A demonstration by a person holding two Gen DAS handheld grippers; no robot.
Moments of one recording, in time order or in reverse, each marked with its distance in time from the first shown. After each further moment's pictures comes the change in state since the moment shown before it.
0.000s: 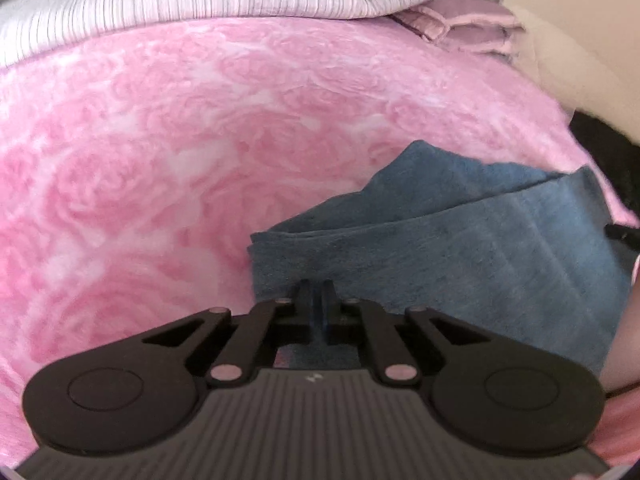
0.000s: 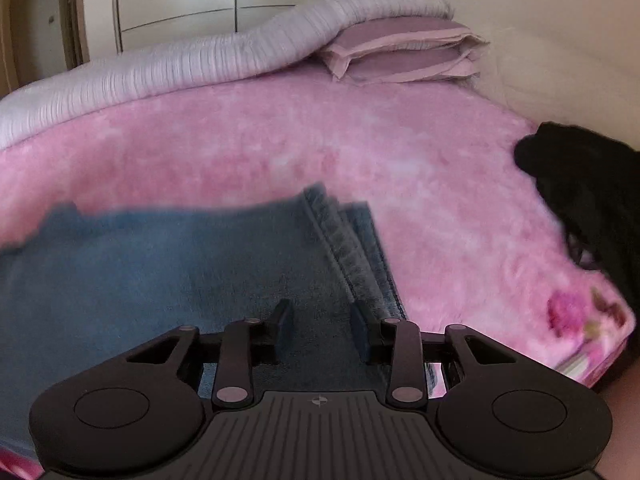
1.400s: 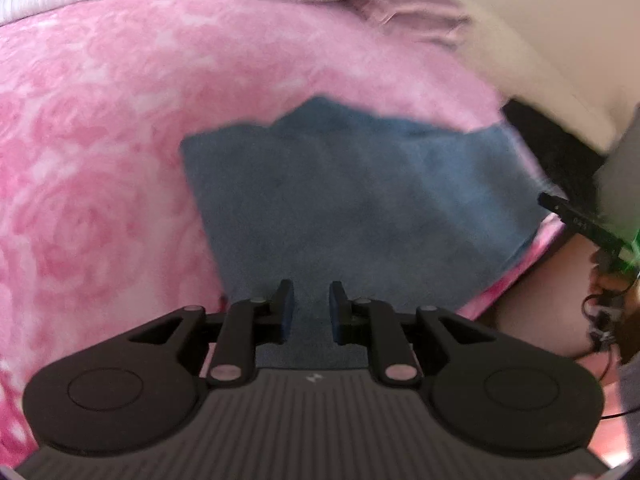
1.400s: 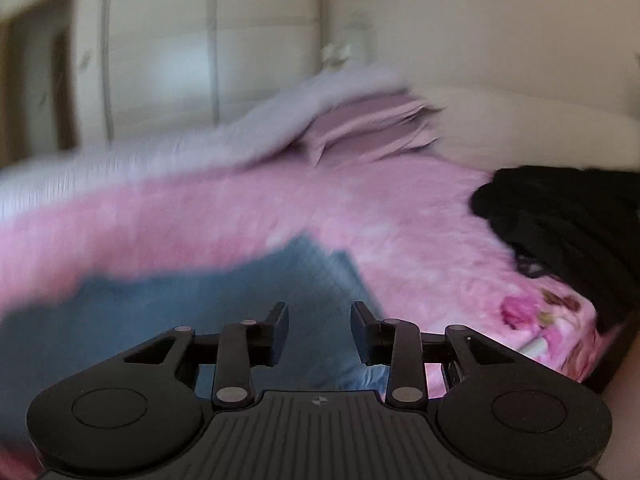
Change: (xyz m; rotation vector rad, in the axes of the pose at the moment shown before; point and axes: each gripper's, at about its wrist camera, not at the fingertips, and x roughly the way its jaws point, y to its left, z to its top) left arm -0.065 -0.027 -0.059 -0.048 0.066 -0.168; right arm -0.065 0.018 -0.045 0.031 -0.173 -0.079
